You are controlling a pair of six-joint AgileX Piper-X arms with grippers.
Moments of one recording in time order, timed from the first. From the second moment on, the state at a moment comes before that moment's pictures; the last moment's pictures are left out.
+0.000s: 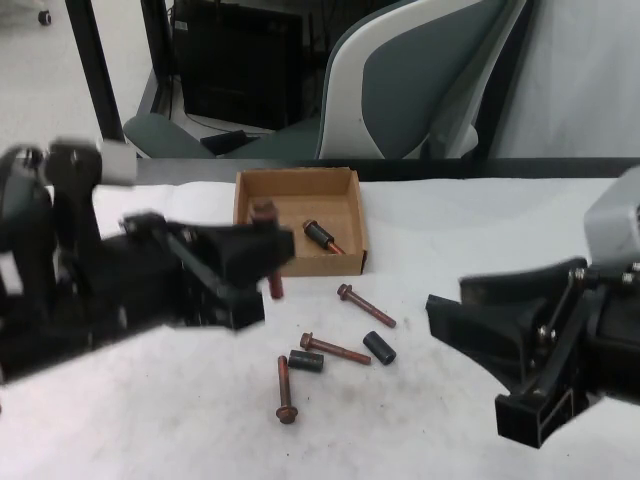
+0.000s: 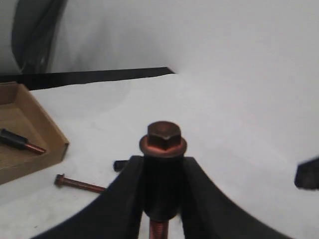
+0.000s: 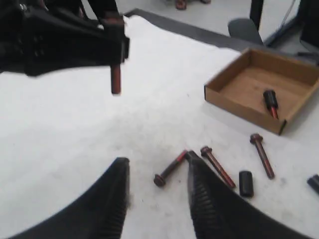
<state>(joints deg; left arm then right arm) -26.6 61.1 -29.7 -11.9 22.4 -17.6 42.3 47.2 -32.0 13.0 -5.5 6.7</state>
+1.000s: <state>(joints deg) -21.8 102.8 -80.4 32.0 15.0 -15.4 24.8 73.5 -53.1 41.9 -8.0 0.3</state>
